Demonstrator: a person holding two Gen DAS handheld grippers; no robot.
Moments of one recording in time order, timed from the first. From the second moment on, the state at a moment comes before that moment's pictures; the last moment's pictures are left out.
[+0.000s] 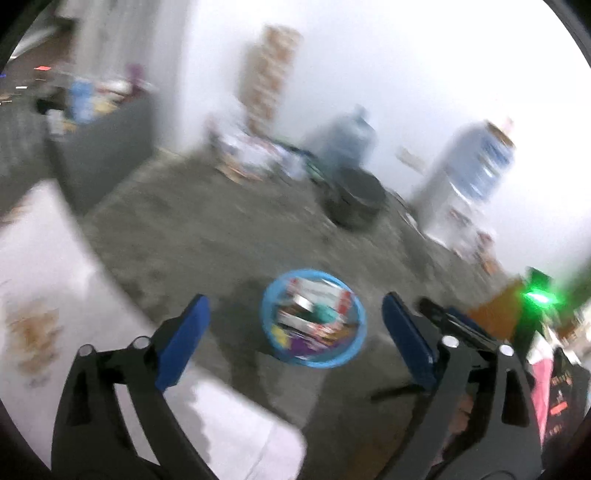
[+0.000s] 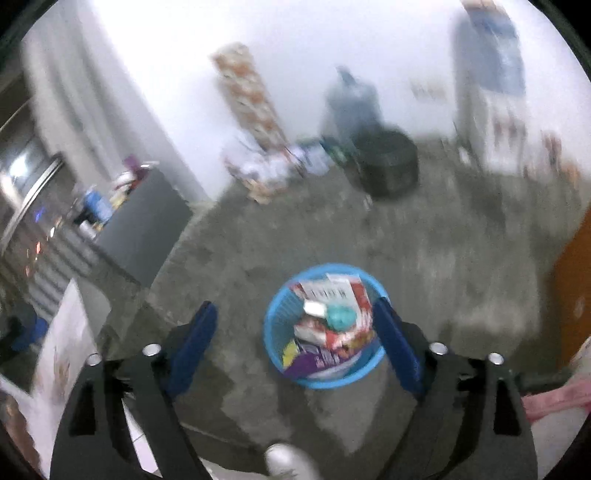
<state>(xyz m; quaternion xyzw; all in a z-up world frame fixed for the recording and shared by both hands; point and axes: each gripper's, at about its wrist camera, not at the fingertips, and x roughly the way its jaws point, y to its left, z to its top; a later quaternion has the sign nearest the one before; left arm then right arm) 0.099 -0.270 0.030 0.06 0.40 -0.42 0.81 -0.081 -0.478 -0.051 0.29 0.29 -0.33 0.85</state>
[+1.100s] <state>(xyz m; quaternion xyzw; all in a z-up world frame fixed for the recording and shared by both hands) -0.002 -0.026 -0.006 0.07 0.43 -0.05 0.90 -0.075 -0.229 -0.017 -0.03 0.43 -0.15 0.89</state>
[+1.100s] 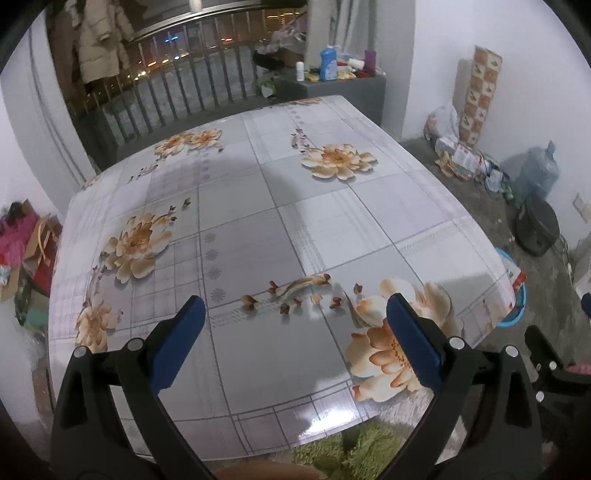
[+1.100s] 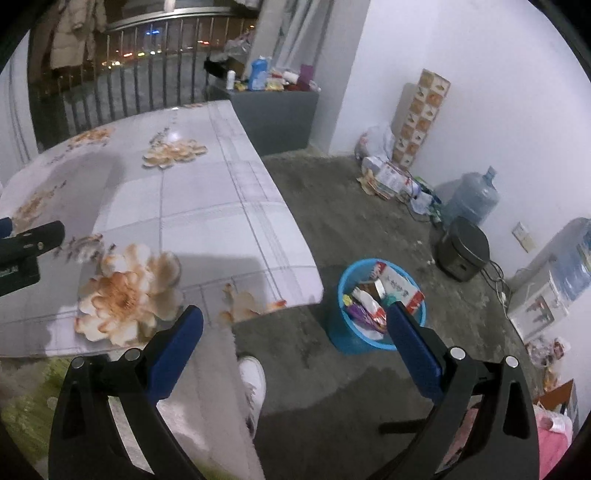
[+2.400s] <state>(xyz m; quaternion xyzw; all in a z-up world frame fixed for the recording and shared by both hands) -0.001 -0.039 -0.005 0.09 0.43 -0.06 0.89 -0.076 -0.249 -0.018 0.00 0.43 -0.17 0.89</state>
